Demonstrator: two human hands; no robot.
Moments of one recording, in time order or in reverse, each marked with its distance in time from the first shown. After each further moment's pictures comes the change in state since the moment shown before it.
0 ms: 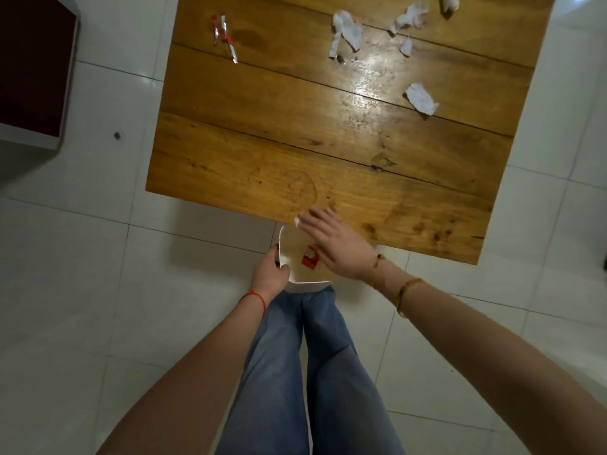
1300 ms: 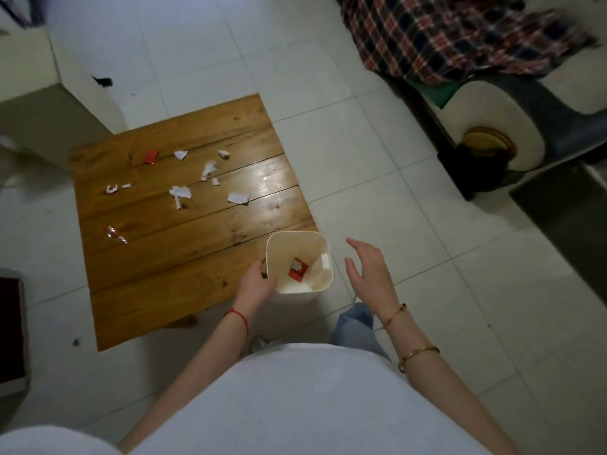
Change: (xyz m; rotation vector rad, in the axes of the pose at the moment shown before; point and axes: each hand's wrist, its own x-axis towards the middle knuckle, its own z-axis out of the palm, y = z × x) left_hand -0.233 0.185 0.094 0.411 -0.097 0.454; right_hand -0.345 -0.057 -0.104 0.435 0.990 0.945
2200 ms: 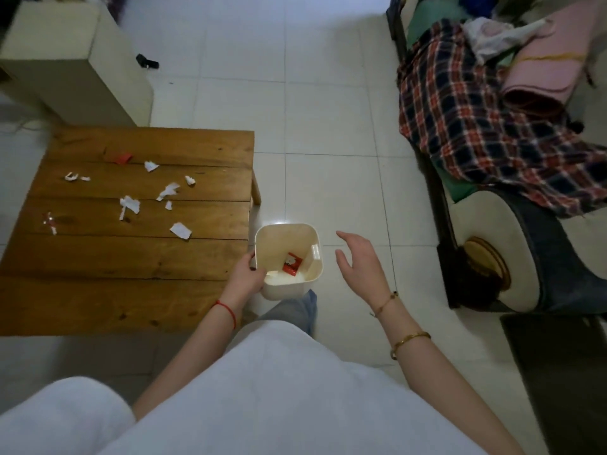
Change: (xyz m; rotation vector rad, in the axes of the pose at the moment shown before) left_hand 0.123 0.253 0.131 -0.395 0.232 -0.159; right_hand 0.310 0.128 -0.167 -0.082 -0.252 -0.311
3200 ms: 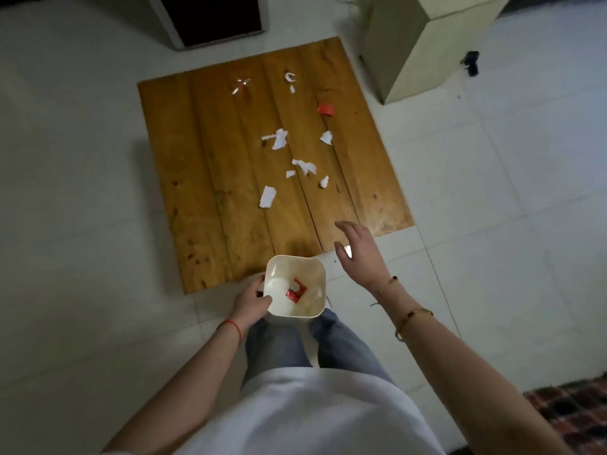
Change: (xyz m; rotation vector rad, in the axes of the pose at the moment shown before) left_hand 0.149 0.062 0.042 -0.817 0.524 -0.556; right_hand 0.404 -0.122 0.122 -0.265 -0.870 -1.045
